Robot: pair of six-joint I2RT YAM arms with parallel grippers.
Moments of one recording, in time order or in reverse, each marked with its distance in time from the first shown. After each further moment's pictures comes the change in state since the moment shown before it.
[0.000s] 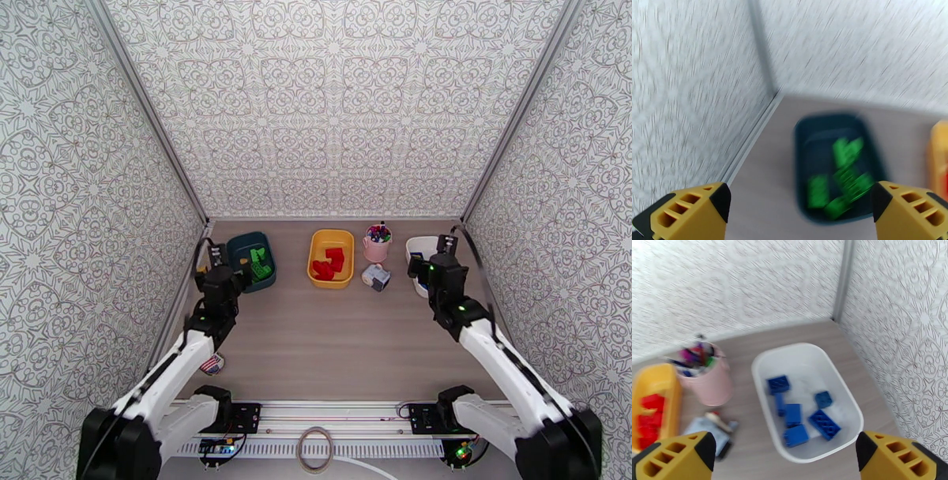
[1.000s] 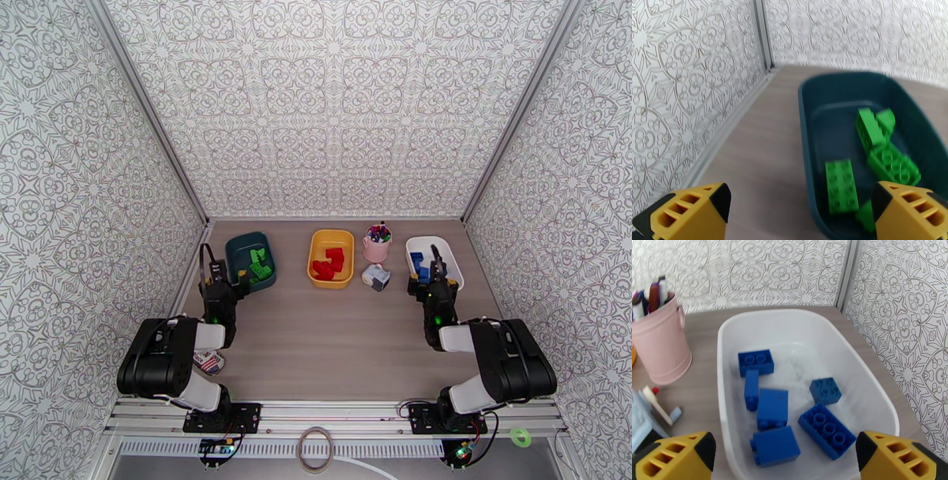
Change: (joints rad) left arm 0.201 0.460 -0.192 0.827 0.272 0.040; right arm -0.161 0.409 -0.403 1.008 -0.178 -0.186
